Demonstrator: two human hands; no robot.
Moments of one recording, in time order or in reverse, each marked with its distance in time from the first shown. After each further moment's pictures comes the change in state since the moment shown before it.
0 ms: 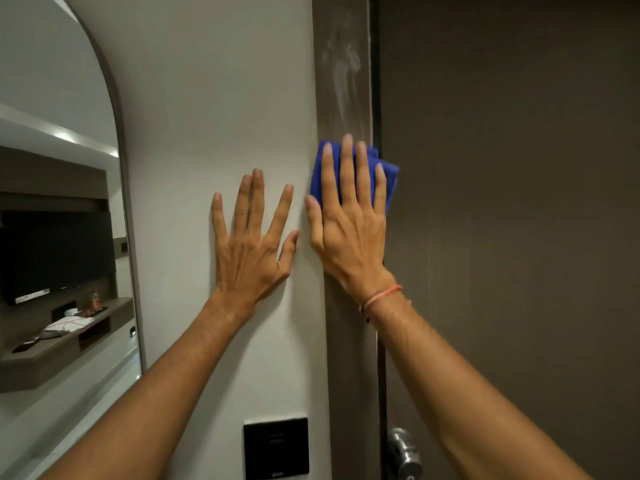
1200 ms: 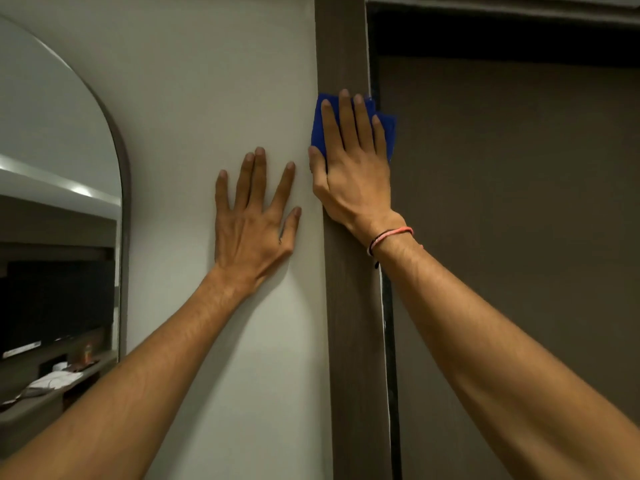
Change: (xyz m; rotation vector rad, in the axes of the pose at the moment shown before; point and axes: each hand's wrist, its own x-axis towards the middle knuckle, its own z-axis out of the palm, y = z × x) left_hand 0.128 -0.030 -0.007 0.023 0.074 0.001; right_hand 0.164 0.015 -0.007 0.050 0.076 -0.095
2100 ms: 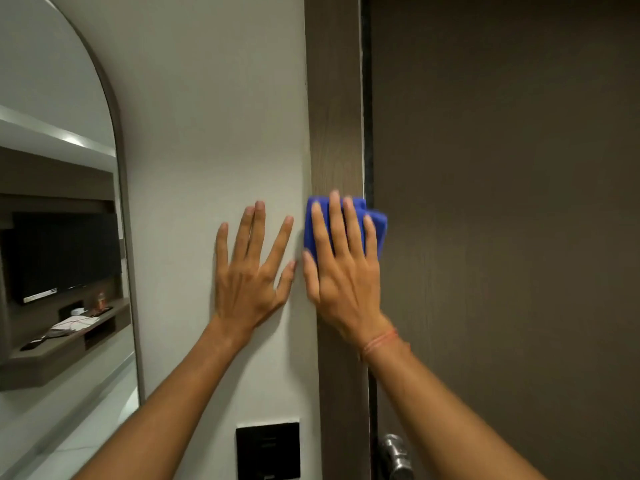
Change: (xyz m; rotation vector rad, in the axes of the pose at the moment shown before) left_hand -0.155 0.039 -0.005 0.005 -0.112 0.040; right_hand -0.213 -0.030 -0.012 0.002 -0.162 0.012
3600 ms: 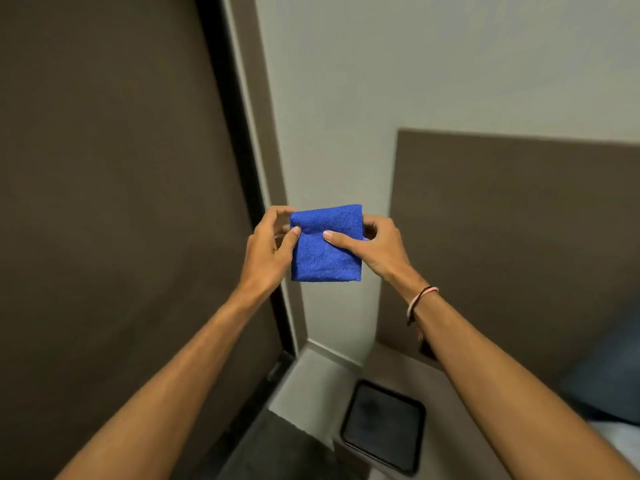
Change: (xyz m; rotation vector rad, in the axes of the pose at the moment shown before) left_hand -0.084 0.725 -0.228 -1.907 -0.883 -0.150; right_hand -0.404 0.447 -0.497 0.260 -0.224 1.270
